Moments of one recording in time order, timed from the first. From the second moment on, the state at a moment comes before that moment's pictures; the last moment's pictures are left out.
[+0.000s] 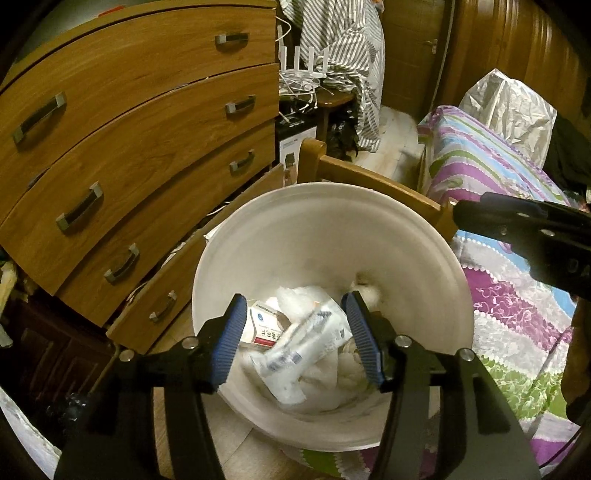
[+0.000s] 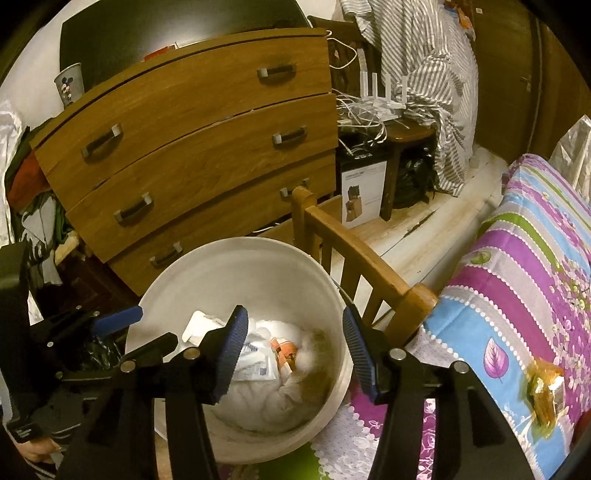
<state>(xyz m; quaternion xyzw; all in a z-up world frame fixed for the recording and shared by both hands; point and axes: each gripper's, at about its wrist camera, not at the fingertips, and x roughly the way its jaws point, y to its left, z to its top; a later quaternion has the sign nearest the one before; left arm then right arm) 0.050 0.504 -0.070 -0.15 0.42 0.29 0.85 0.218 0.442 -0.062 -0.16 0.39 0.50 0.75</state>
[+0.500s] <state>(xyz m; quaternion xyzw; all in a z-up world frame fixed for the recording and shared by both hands) 0.047 0.491 -0.062 -0.14 0.41 0.29 0.85 0.215 0.407 -0.052 -0.15 0.38 0.50 0.76</state>
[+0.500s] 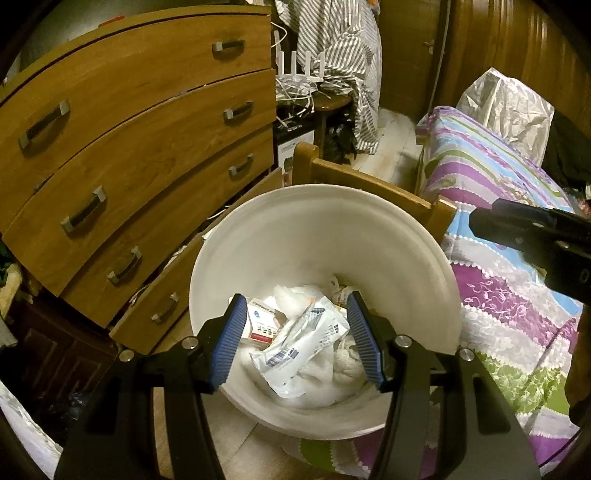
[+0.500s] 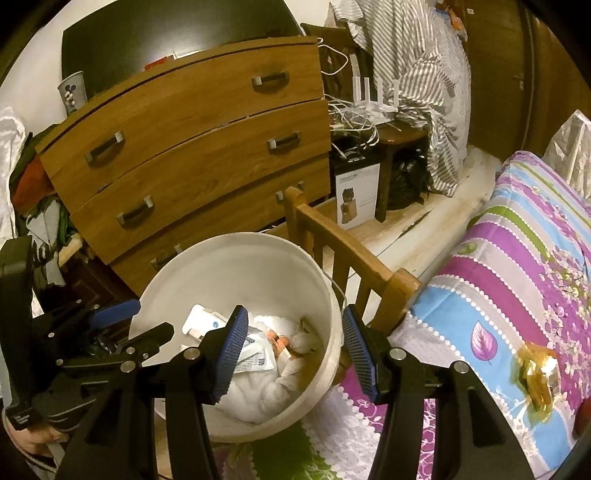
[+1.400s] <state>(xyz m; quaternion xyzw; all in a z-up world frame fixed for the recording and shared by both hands) 0.133 0.271 -0.082 -0.06 0.43 0.09 0.90 0.213 -0.013 -0.107 -0.09 0.36 0.37 0.85</state>
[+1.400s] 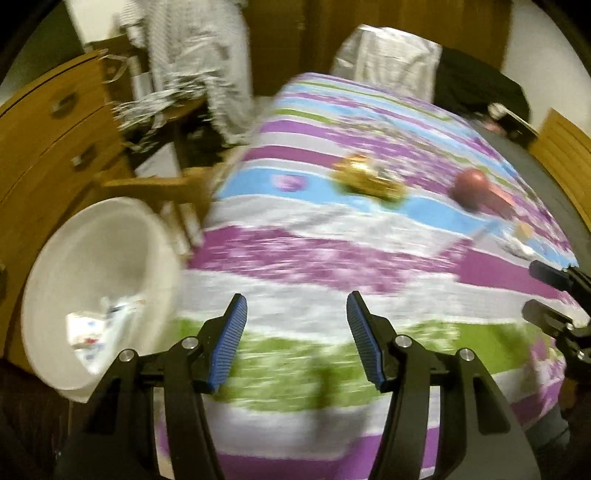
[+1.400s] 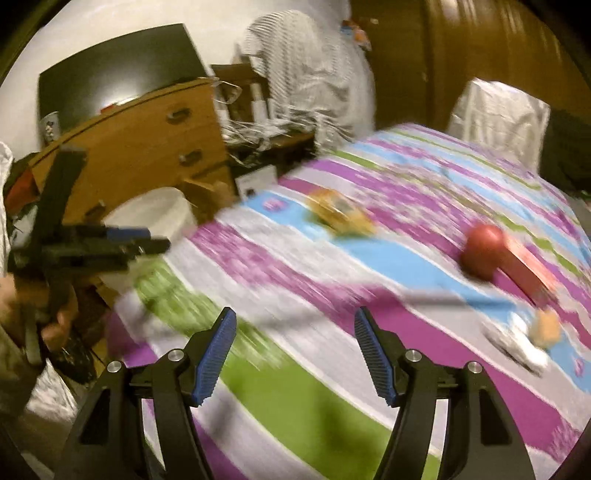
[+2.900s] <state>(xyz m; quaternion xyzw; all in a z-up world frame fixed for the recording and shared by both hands) 0.282 0.041 -0.135 -0.04 0.48 -0.10 0.87 0.310 -0.211 -0.164 0.07 0.40 0.36 0.84</state>
